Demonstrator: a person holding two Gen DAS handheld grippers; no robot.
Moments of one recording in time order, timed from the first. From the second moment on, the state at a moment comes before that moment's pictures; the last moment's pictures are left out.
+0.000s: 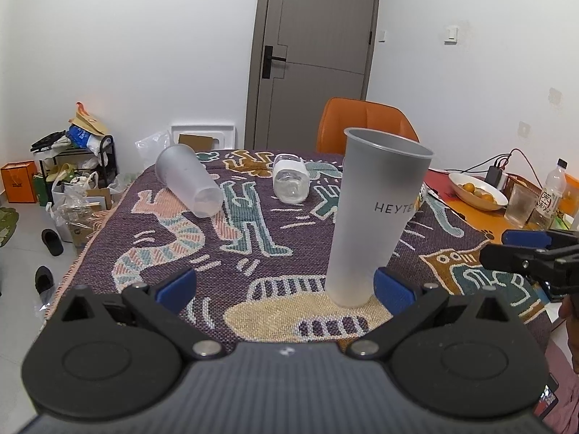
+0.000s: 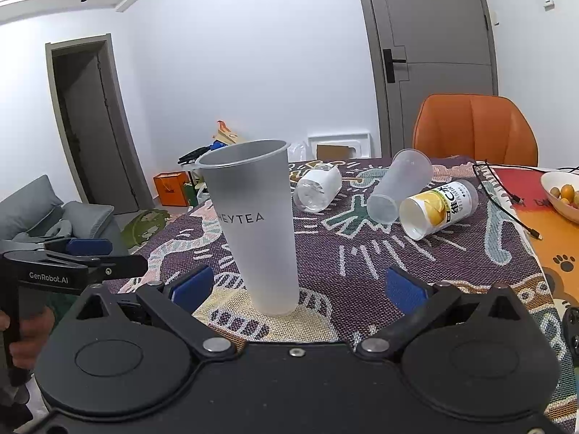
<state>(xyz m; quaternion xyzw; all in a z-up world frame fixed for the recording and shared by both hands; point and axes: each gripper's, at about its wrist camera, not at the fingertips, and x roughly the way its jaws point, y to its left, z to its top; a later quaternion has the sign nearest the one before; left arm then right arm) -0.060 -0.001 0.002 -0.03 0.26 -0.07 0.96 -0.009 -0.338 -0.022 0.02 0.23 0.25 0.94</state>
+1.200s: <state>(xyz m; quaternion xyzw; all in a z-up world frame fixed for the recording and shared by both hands) -0.063 -0.002 0.003 -0.03 0.26 -0.07 0.96 -0.007 -0.335 -0.027 0.02 0.23 0.25 0.94</state>
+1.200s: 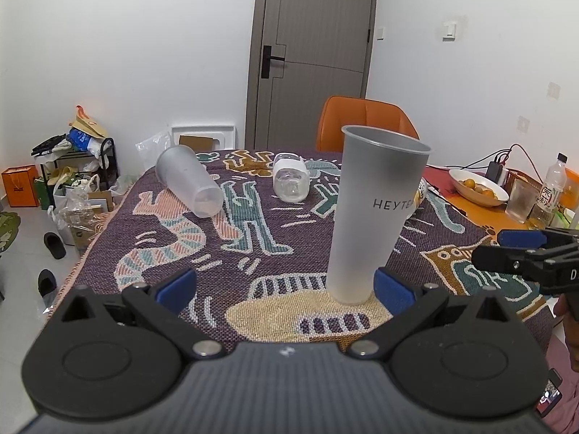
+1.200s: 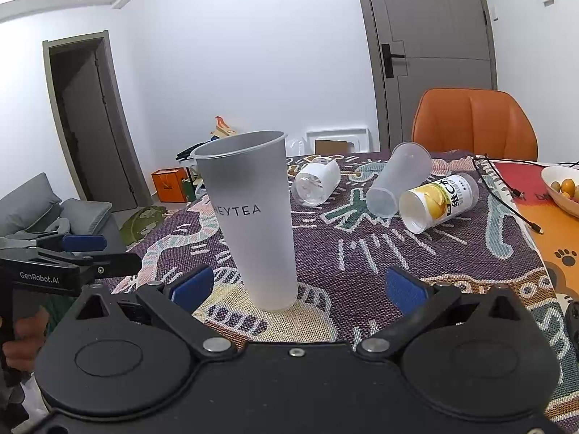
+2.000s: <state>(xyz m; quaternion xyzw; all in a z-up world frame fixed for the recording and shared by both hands) -0.061 0.000 0.003 -0.02 0.25 -0.06 0.97 -0.007 -0.334 -0.026 0.02 0.23 0.25 0.94</state>
